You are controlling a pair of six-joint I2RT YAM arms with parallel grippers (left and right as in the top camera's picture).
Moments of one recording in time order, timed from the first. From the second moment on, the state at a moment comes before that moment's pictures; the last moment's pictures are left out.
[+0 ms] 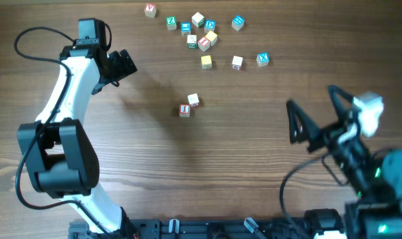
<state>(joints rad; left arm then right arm) 0.06 1.91 1.47 -0.78 -0.03 -0.45 0.05 0.59 0.81 -0.26 -0.41 0.20</state>
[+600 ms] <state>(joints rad) 0.06 1.91 1.47 -0.78 -0.03 -0.45 0.10 1.79 1.82 -0.67 -0.77 0.28</state>
